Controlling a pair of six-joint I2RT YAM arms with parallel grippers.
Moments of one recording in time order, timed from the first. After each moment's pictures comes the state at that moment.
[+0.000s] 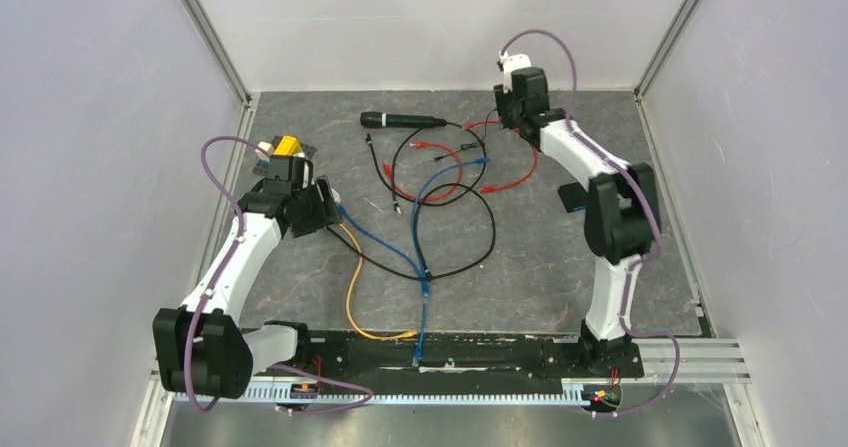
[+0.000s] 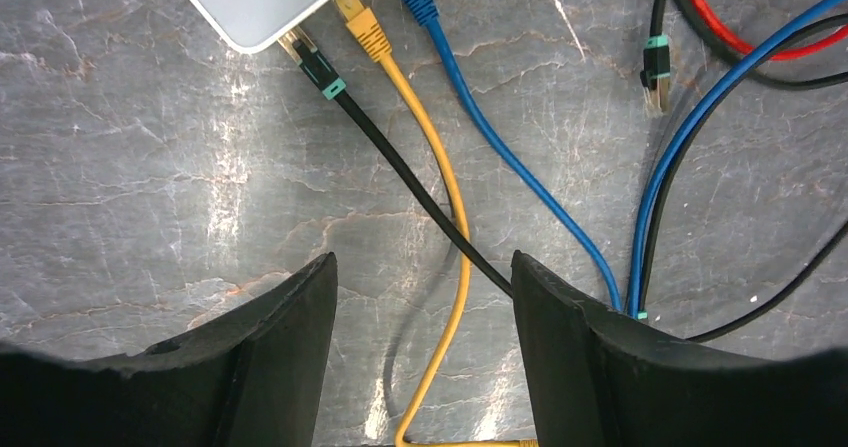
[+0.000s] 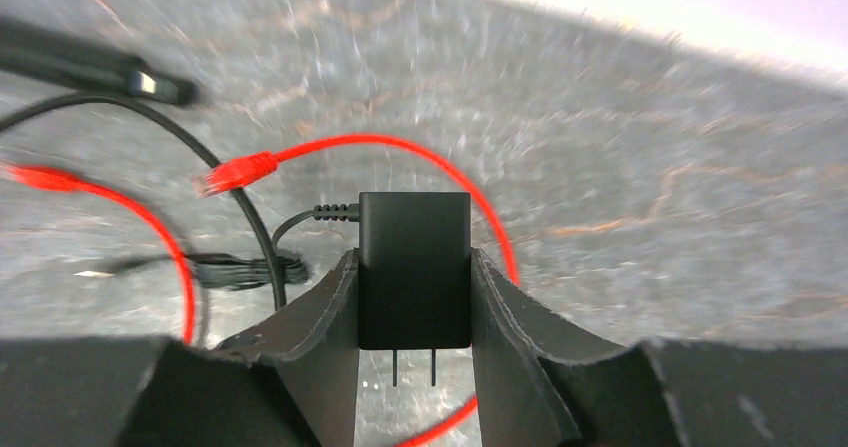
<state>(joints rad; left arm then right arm) -0.10 1.19 0.91 -0.71 0.04 -0.42 0.28 2.07 1.63 -0.16 0.18 -0.06</state>
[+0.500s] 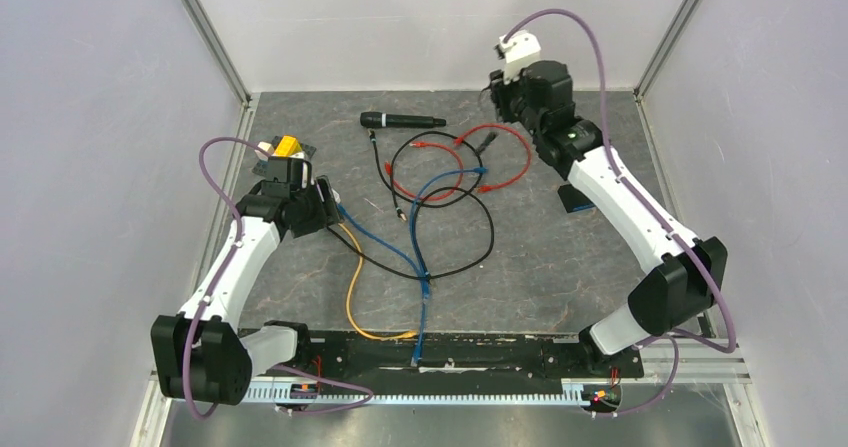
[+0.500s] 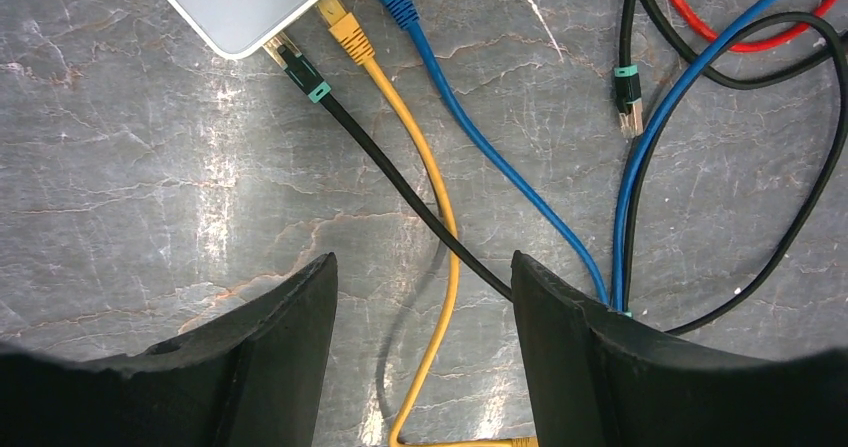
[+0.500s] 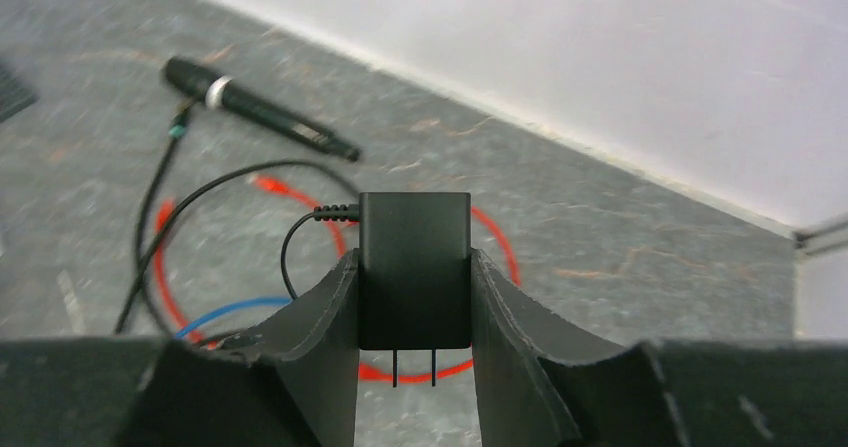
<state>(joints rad) -0.10 1.16 0.89 -0.70 0.07 -0.42 0.42 1.53 1.50 -0.21 0.16 -0.13</state>
